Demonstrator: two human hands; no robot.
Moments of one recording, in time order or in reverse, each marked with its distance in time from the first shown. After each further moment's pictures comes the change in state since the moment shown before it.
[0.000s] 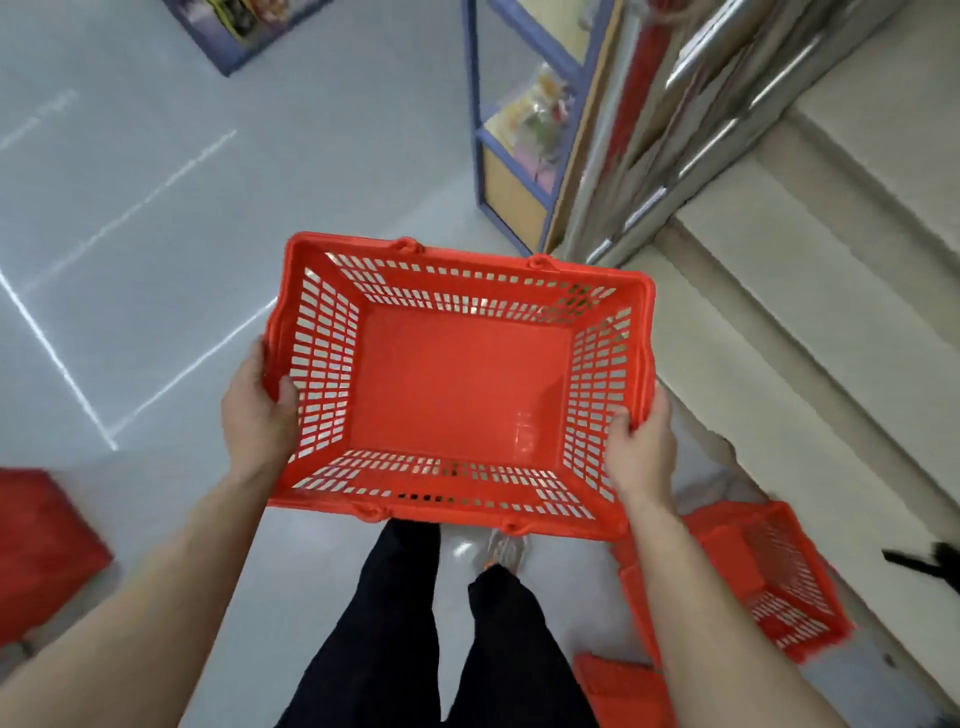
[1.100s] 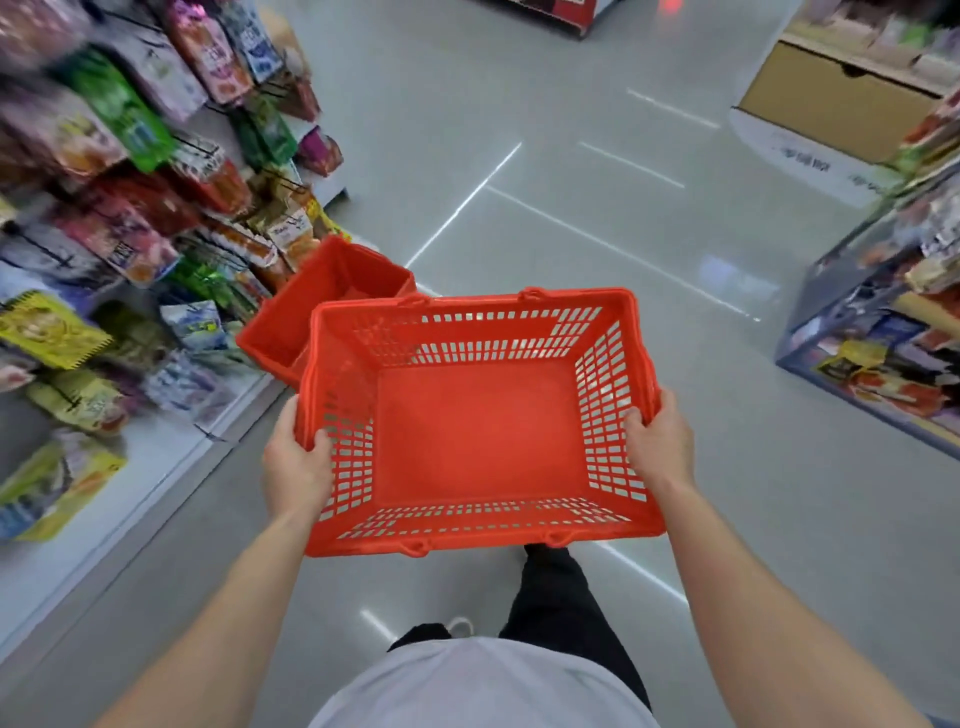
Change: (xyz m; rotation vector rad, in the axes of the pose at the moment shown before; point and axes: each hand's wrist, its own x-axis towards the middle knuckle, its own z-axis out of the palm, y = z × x) left_hand -0.068 -0.388 -0.431 -0.420 0.970 -1.011; right_hand -0.339 -0.593 0.488 -0.348 -0.921 -0.944
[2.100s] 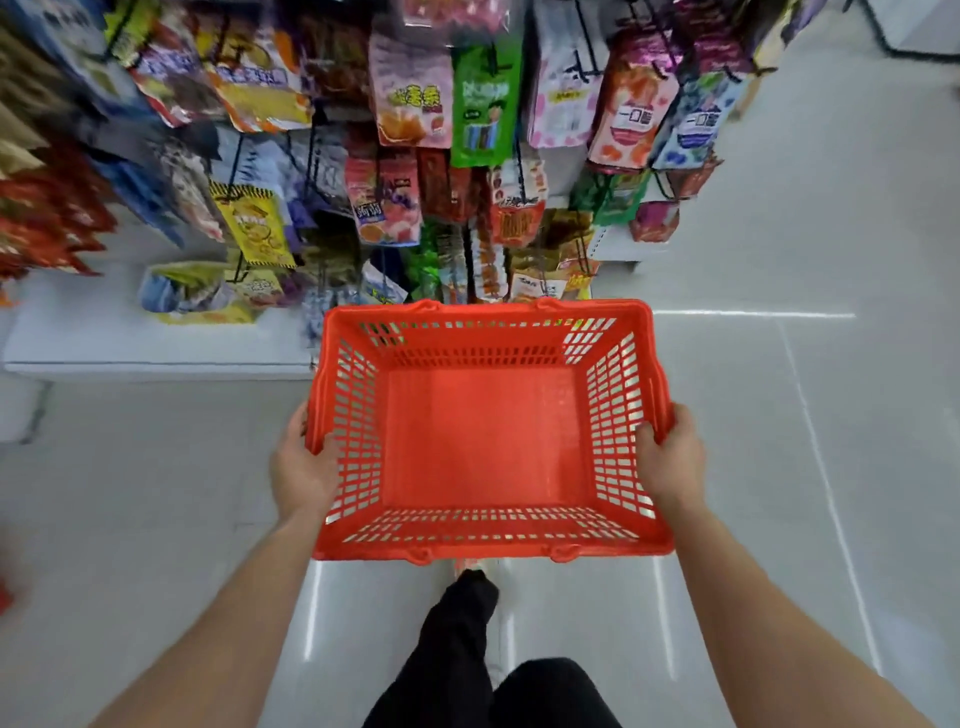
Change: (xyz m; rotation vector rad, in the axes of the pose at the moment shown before) left_hand 0.344 -0.044 0.059 -0.188 0.763 -0.655; right_hand 0.368 -0.428 0.430 -0.285 -0.638 -0.658
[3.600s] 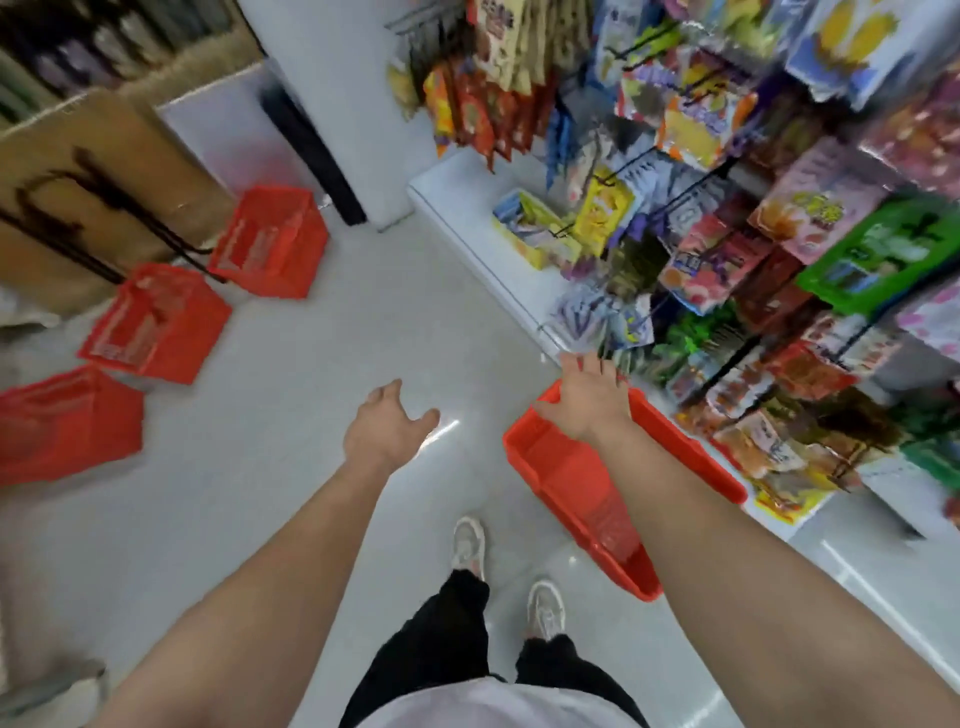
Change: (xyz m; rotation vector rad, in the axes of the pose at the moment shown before) left_hand -0.146 0.037 -0.061 0.414 0.215 -0.640; right_hand -0.046 -0.225 0.126 -0.778 -0.845 -1.230
